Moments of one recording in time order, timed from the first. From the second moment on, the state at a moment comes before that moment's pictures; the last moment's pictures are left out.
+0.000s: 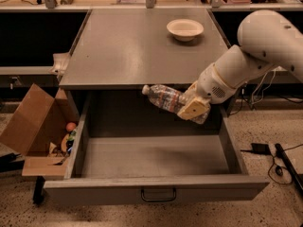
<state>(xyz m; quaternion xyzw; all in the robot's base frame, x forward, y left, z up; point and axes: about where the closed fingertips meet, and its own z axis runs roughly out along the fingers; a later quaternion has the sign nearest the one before) 0.527 -0.110 0.808 -0.57 0.77 0.21 0.20</state>
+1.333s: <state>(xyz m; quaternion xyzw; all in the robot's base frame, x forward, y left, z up) 0.527 -0.125 0.644 -0.55 0.80 0.22 0.12</state>
